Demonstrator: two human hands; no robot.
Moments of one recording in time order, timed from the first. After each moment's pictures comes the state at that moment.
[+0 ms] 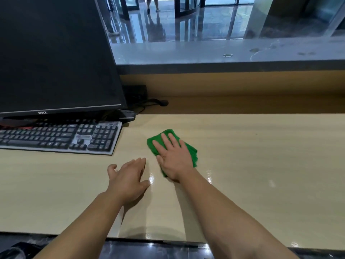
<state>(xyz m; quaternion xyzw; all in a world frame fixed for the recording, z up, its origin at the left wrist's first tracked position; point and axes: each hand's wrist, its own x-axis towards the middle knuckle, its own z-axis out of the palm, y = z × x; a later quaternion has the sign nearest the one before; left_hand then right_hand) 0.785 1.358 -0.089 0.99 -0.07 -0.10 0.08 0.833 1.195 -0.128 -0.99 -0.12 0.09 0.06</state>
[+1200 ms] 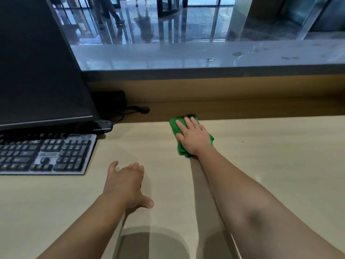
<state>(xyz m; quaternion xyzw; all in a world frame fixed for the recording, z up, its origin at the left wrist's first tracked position) 0.828 1.304 -0.079 0.96 -0.16 -0.18 -0.09 0.918 1.075 -0.124 -0.99 0.01 0.08 0.08</state>
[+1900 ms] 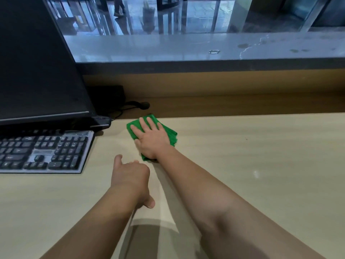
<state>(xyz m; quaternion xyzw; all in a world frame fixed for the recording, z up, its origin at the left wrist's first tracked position) 0.839 1.278 -0.070 0.94 -0.16 -0.23 -0.18 0.938 1.190 -0.129 -0.99 -0.13 0.08 0.05</state>
